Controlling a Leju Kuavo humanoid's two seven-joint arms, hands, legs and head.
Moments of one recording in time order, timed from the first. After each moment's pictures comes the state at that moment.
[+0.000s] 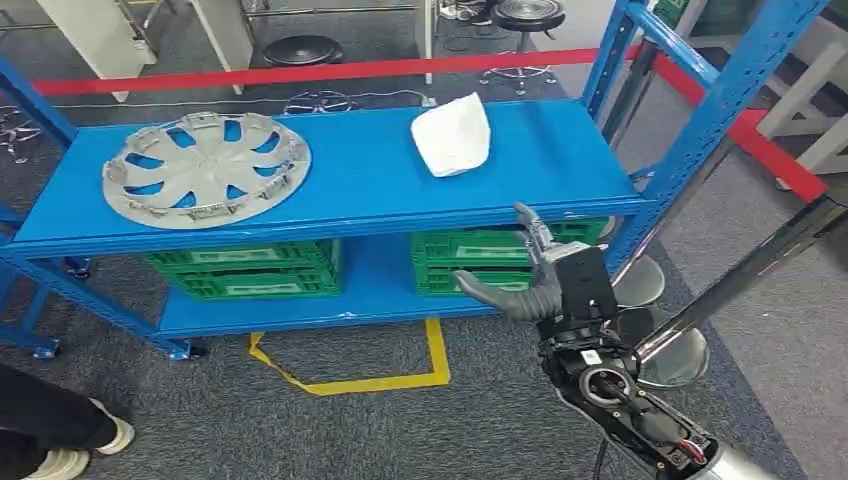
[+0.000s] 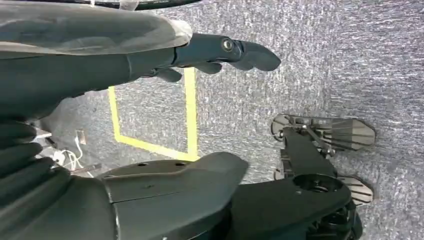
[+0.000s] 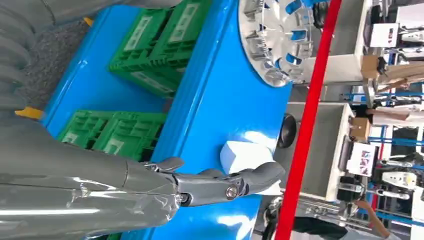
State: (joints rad) left arm -0.12 0.12 -0.94 -0.23 0.82 0.18 0.15; right arm -0.13 -0.14 0.40 -1.74 0.10 -0.53 -0.11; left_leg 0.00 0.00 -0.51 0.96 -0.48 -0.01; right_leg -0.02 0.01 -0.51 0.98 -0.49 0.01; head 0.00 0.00
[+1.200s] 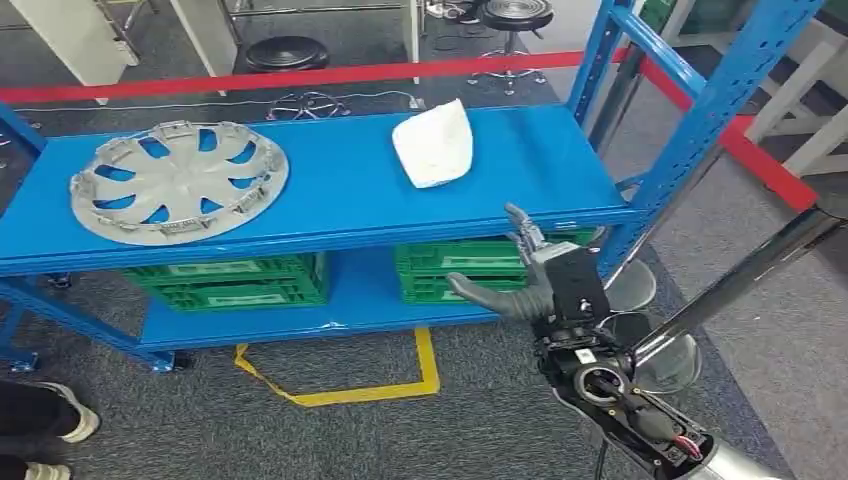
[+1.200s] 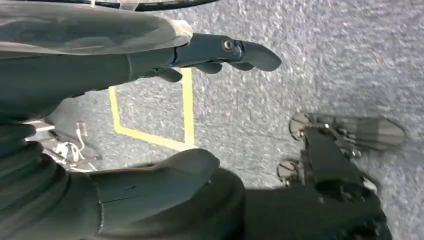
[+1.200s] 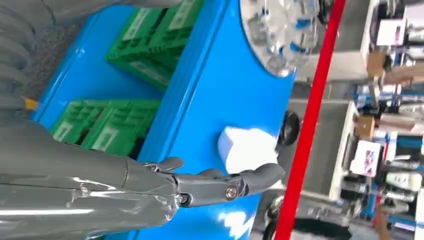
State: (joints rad) left arm -0.11 0.11 -0.94 -0.23 0.84 0.17 0.14; right arm -0.14 -0.15 0.41 -1.74 0.10 -0.53 -0.11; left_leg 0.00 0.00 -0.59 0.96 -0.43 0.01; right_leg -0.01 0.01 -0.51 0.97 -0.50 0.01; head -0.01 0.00
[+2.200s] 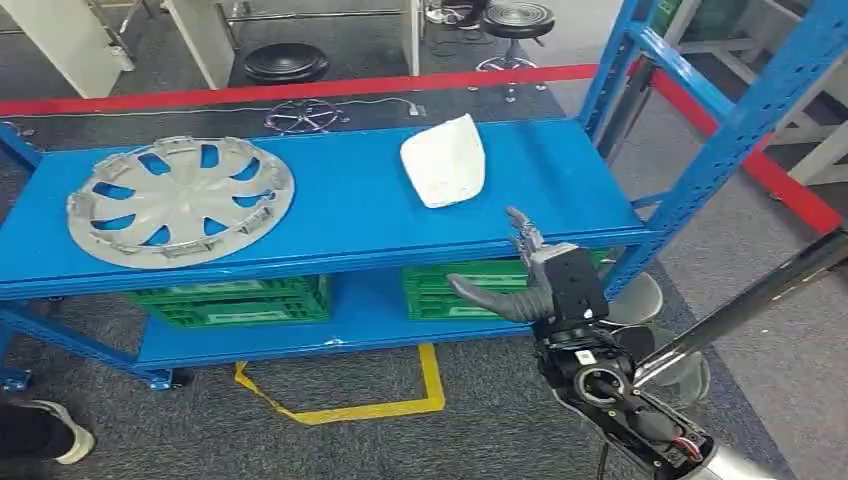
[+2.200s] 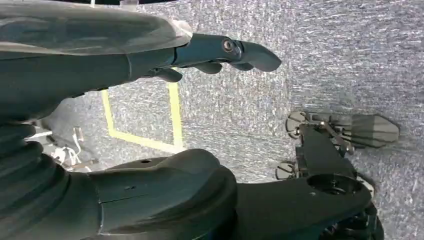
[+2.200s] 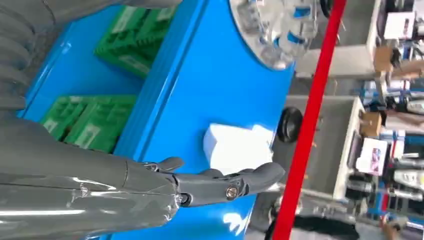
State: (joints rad) left arm -0.12 0.11 -0.94 -0.23 0.82 0.18 0.15; right arm -0.13 -0.15 0.41 -1.73 0.09 -0.53 -0.10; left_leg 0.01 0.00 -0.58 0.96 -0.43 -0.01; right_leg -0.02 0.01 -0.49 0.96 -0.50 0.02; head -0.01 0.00
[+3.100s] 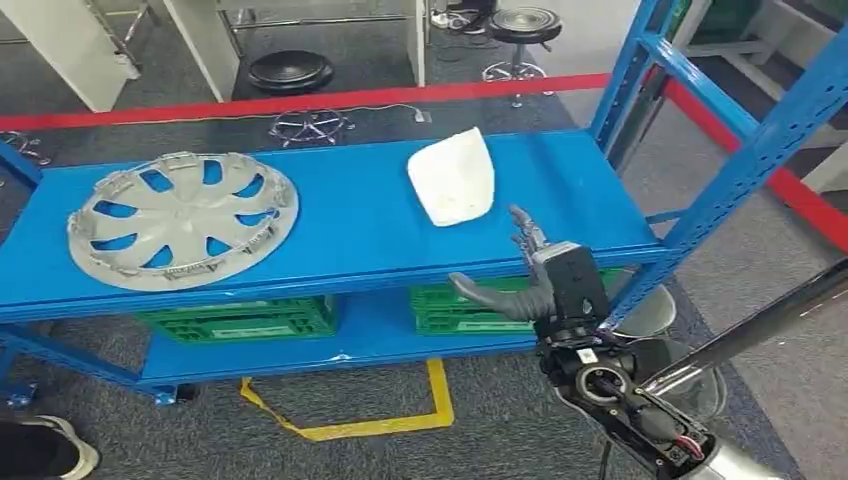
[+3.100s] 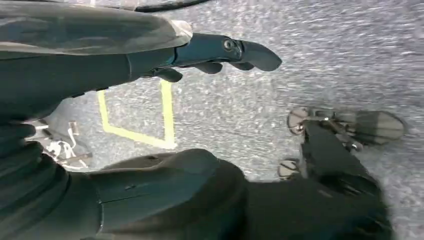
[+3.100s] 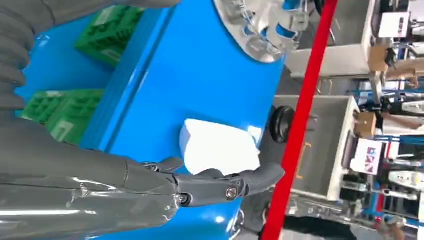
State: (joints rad) left arm -0.10 0.10 -0.94 -0.23 0.85 0.18 0.13; right arm -0.14 -0.15 0.41 -1.73 0.10 -0.51 -0.10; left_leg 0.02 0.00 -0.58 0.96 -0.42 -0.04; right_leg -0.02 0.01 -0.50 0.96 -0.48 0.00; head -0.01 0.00
